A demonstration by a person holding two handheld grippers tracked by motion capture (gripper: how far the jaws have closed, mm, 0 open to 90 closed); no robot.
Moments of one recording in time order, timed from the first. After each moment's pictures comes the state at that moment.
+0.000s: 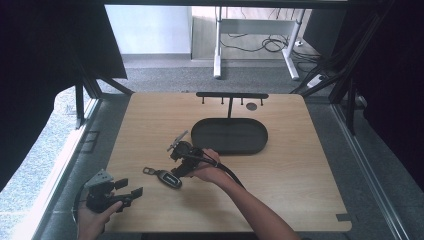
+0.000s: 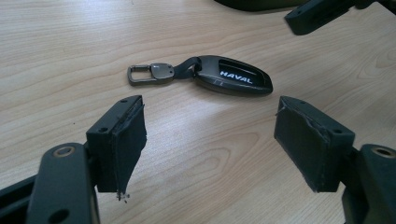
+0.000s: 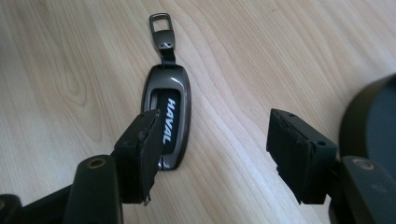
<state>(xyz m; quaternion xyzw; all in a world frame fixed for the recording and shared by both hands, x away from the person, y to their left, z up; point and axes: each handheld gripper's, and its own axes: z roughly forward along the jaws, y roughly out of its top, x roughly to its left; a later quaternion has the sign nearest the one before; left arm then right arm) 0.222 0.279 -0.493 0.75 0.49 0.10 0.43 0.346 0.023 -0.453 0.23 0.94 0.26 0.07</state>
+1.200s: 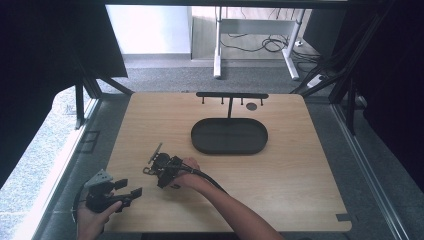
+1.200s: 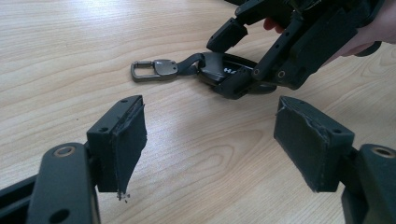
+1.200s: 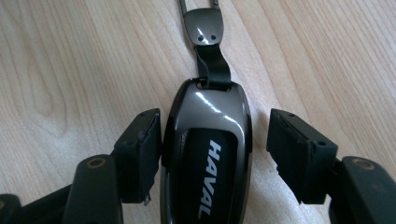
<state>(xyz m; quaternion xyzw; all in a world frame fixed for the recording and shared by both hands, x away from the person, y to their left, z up) 0.222 0.281 -0.494 0.75 0.50 0.10 0.42 0.348 0.088 -0.513 0.20 0.96 0.19 0.05</state>
